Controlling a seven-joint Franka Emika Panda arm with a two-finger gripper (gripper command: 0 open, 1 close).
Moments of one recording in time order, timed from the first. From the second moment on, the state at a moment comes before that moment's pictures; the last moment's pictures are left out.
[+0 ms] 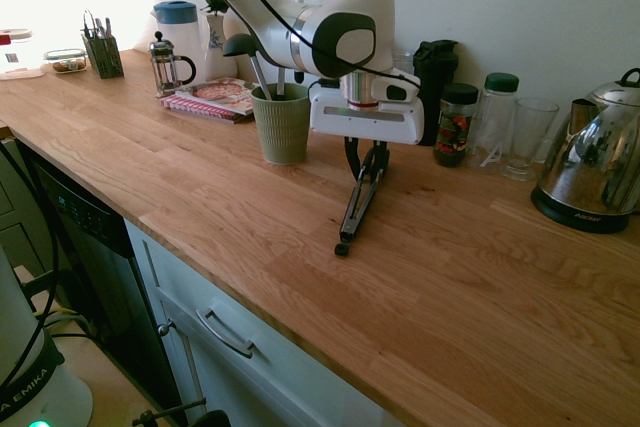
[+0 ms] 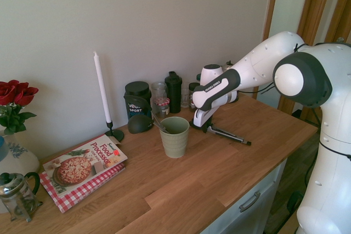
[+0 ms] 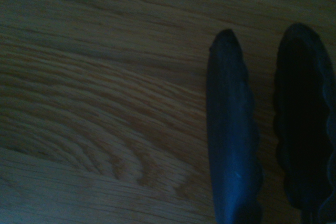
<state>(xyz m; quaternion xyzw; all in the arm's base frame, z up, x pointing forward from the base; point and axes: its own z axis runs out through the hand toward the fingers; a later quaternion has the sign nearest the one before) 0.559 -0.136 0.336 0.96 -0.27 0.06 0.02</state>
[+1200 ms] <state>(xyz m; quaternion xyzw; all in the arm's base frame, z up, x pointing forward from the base) 0.516 -0.143 0.509 0.95 -0.30 0.10 -0.03</state>
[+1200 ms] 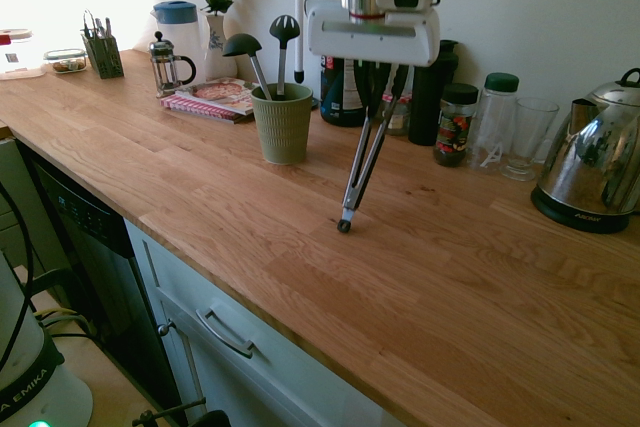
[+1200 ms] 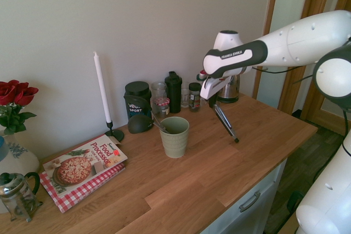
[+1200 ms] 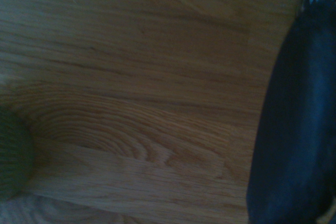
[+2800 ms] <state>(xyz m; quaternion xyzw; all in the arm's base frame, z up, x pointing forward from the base) 0.568 0.067 0.625 0.93 -0.30 0.18 -0.08</state>
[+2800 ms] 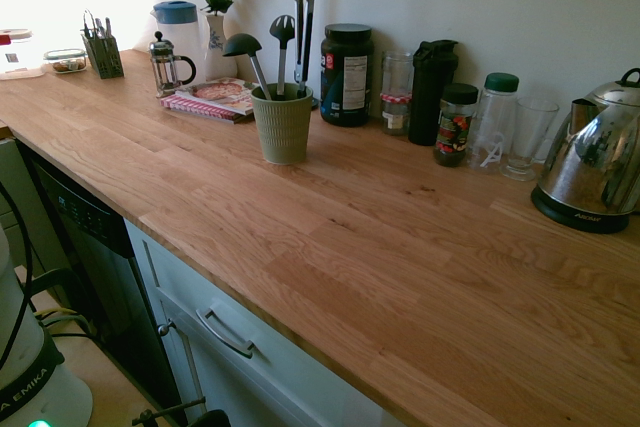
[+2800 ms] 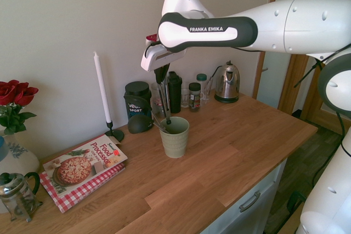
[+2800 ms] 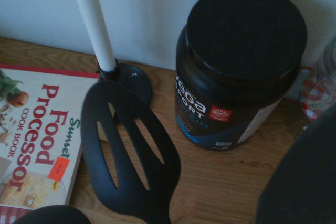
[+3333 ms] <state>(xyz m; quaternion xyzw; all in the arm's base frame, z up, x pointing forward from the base) 0.567 0.060 0.608 0.93 -0.30 0.19 -0.09</state>
